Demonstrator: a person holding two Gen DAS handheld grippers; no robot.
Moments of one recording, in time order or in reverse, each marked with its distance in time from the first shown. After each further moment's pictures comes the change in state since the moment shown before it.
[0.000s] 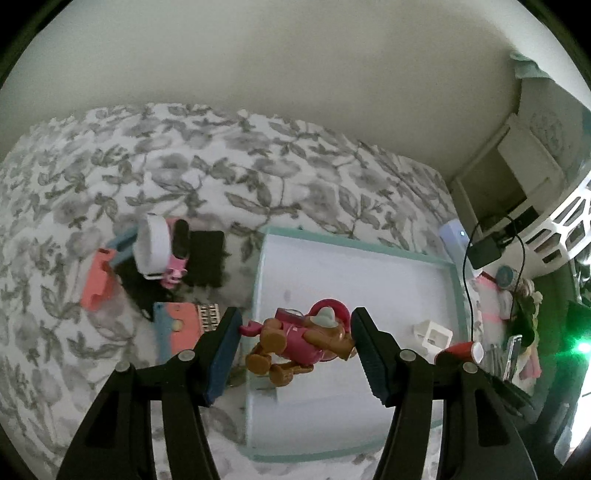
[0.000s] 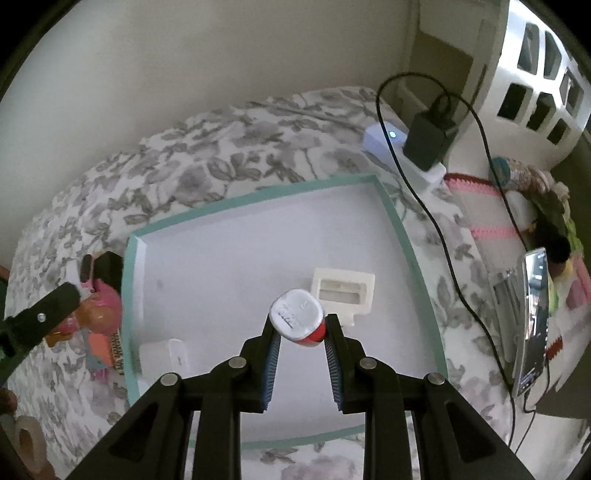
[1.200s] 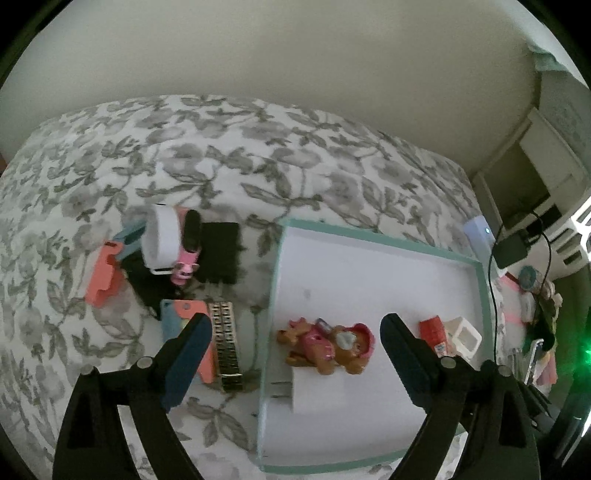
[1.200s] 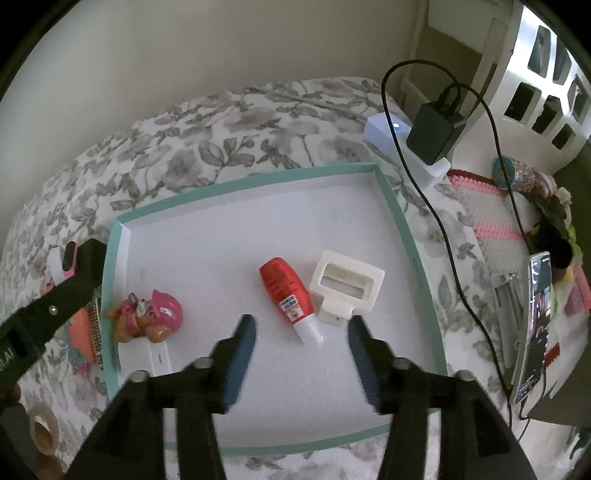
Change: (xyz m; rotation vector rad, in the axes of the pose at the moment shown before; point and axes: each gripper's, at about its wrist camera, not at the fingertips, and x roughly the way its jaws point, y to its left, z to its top) left arm 0.015 0.008 0.000 -0.009 0.011 0.085; right arm 0.013 0.006 -0.004 -0.037 0.009 -0.035
